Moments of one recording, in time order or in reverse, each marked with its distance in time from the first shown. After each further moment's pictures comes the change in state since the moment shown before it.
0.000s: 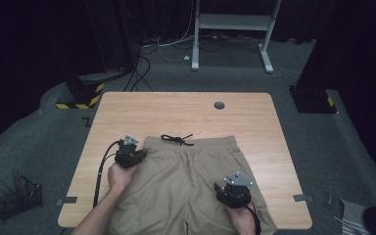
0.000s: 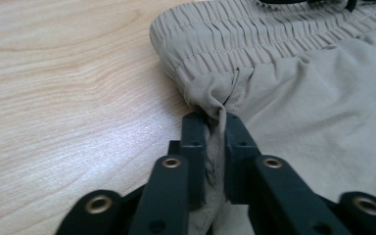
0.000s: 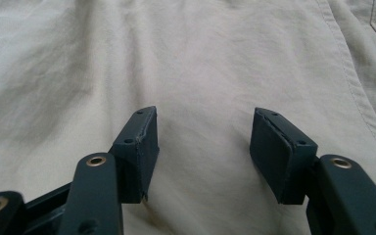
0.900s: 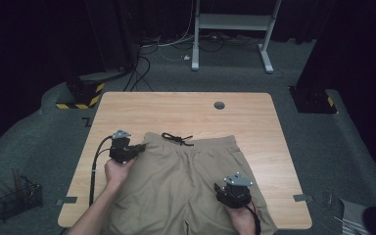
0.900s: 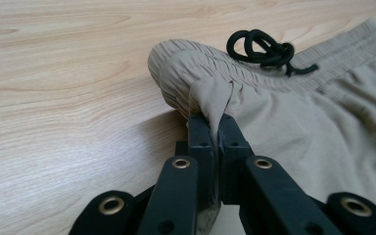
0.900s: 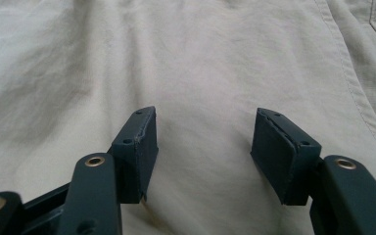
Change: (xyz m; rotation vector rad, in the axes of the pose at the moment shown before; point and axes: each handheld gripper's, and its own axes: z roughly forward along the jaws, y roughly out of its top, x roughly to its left) left arm 0.008 0.018 -0.028 -0.104 -0.121 -0.083; right arm 0.000 0.000 0.000 -0.001 -0.002 0.000
